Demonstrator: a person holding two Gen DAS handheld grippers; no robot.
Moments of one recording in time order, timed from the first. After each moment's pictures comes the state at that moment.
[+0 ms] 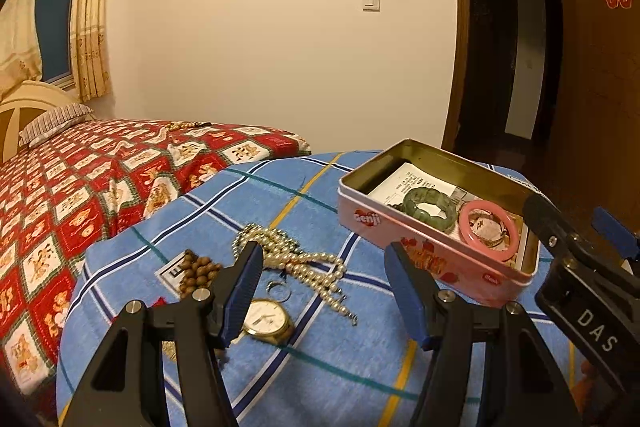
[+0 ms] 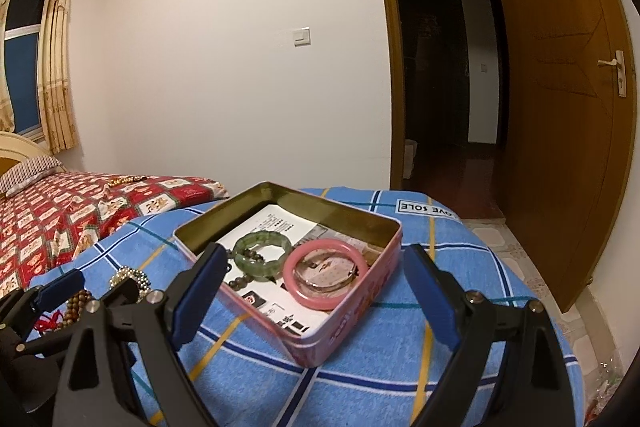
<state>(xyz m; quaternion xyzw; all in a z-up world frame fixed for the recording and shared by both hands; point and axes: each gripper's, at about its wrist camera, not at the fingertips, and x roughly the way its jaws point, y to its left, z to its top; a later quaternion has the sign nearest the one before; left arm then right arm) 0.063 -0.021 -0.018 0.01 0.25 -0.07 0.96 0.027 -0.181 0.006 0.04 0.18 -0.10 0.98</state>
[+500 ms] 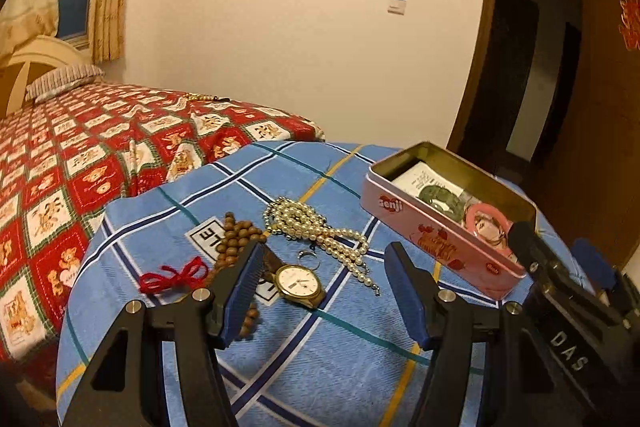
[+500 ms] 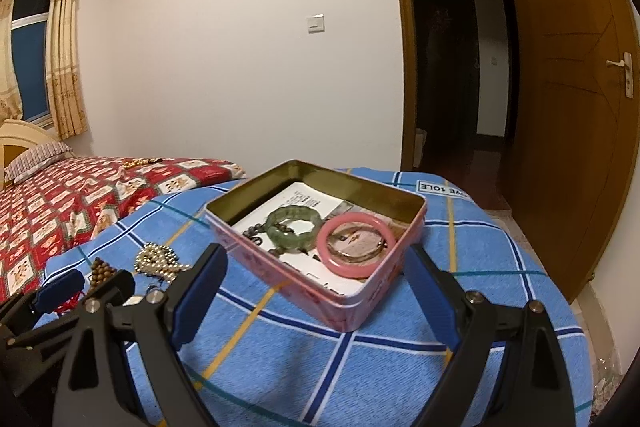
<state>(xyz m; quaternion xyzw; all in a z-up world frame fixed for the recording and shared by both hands) 0.045 0.019 -0.016 -0.06 0.27 -0.06 0.96 0.015 -0.152 0.001 0.04 0.20 -0.08 0.98</state>
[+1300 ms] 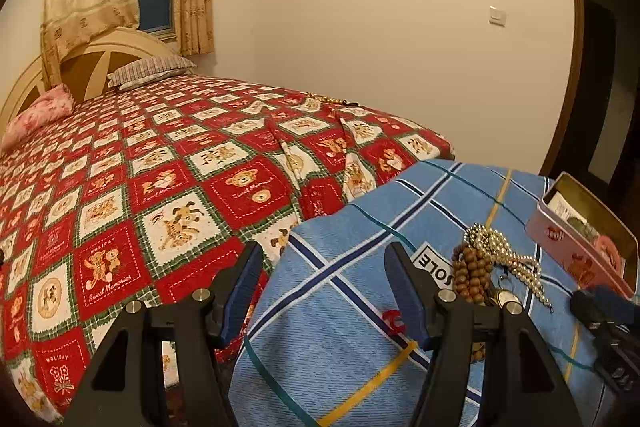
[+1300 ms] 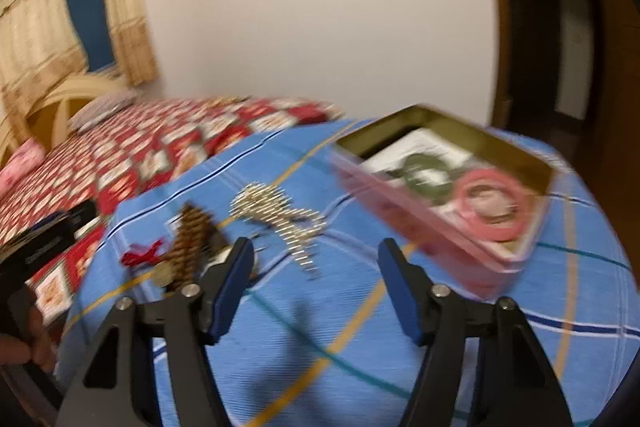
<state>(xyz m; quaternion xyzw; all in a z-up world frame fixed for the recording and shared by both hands) 0.057 0.144 -0.018 -0.05 0.28 0.10 0.95 0.048 -0.082 -0.020 0.03 0.30 0.09 0.95</state>
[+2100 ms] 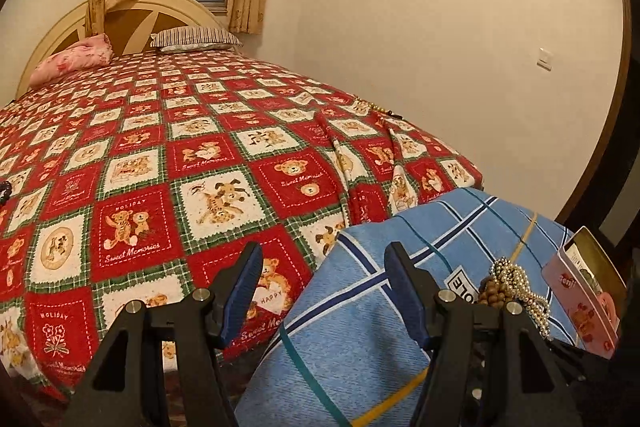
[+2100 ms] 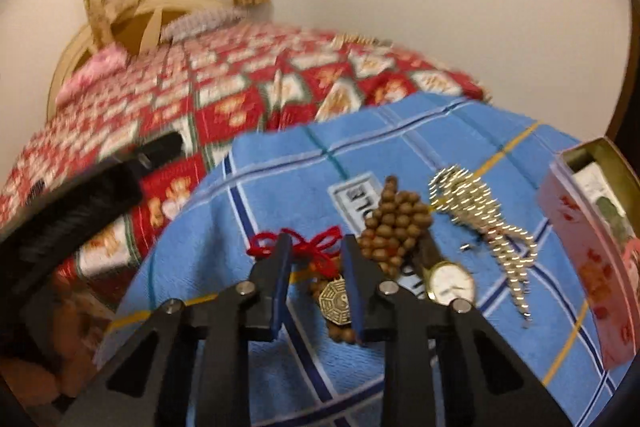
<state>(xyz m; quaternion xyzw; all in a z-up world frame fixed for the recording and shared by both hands) 0.048 0.185 -0.022 -0.14 0.27 0.16 0.94 0.088 0.039 -0.045 -0.07 0.38 0.27 0.88</state>
